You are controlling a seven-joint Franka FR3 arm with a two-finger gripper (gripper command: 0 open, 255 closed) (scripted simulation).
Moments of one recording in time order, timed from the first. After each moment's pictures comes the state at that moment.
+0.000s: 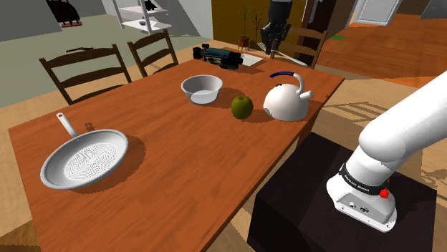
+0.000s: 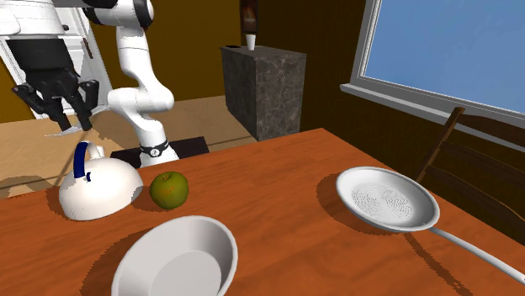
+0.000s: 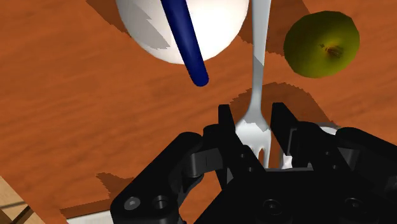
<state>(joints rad) -0.25 -0.32 0.07 -2.03 0.04 1.75 0.00</state>
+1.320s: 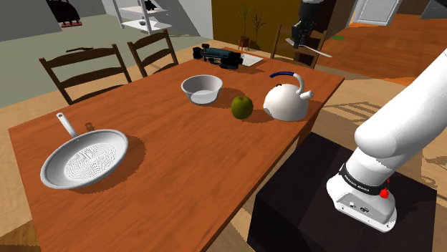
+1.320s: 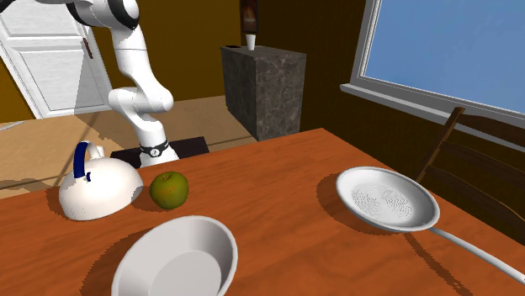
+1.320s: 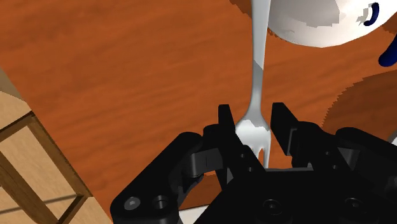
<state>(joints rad) -0.39 -0.14 -0.17 -1.90 0.01 1.79 -0.37</state>
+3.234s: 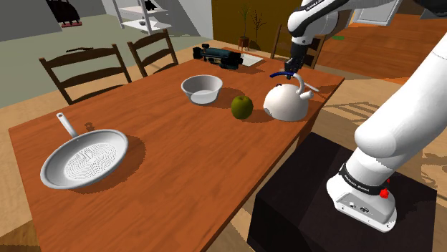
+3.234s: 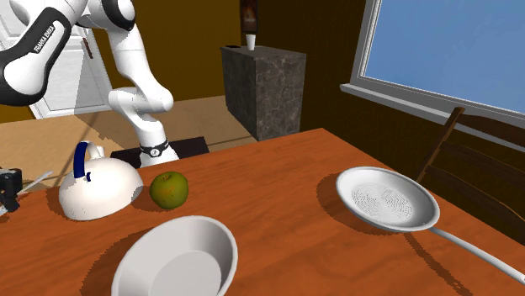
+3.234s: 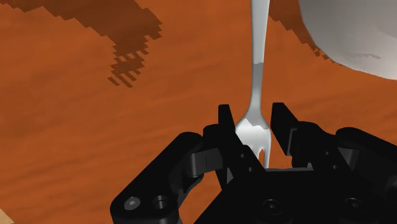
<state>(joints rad) -0.39 -0.05 -0.18 -2.20 0.03 2.18 -0.39</state>
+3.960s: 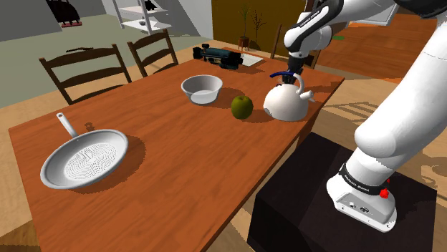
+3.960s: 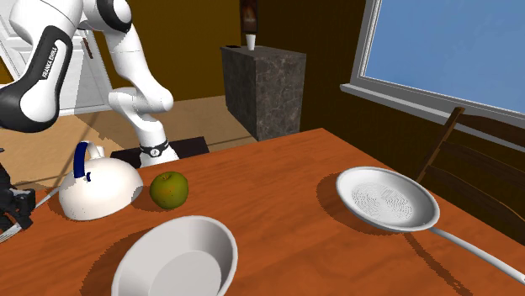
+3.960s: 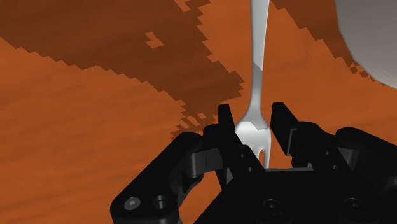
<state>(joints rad) -0.39 0.02 -0.18 -2.27 0.05 2.33 -0.41</state>
